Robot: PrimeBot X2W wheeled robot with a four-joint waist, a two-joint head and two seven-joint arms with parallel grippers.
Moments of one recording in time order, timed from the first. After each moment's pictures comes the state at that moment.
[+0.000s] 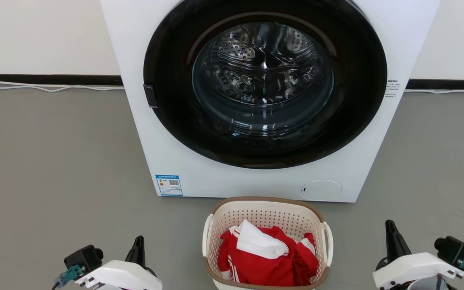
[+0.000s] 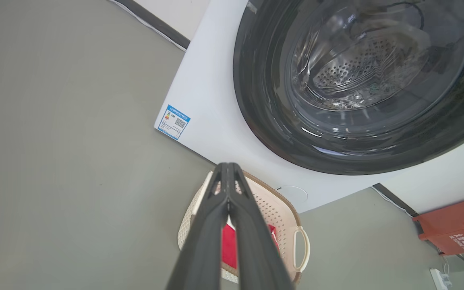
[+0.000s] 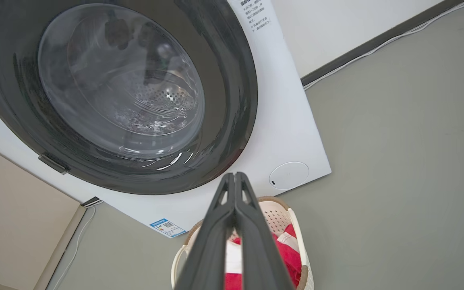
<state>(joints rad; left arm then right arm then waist) -0.12 0.04 -0.10 0.55 -0.70 0.02 -0.14 -0.12 -0.04 -0.12 0.56 0.51 0.12 -0.14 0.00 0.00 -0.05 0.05</state>
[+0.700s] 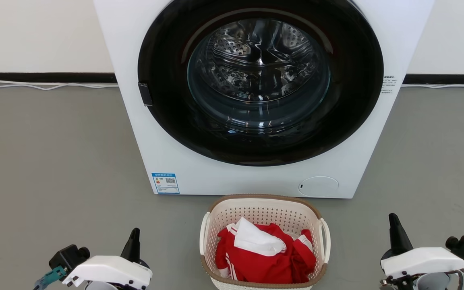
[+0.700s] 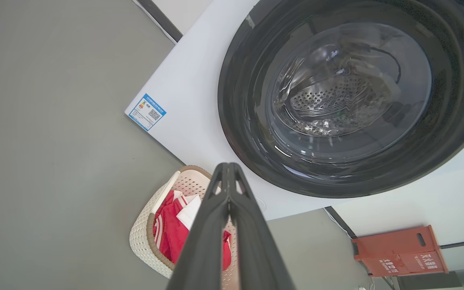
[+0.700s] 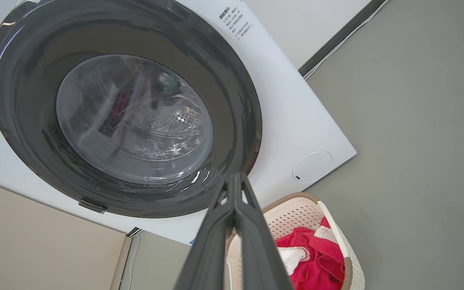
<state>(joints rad) -0.11 0.04 -0.06 0.49 -0.92 -0.01 -0.08 -0.12 -0.04 -0.13 0.49 0.78 0.12 -0.08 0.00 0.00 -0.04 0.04</state>
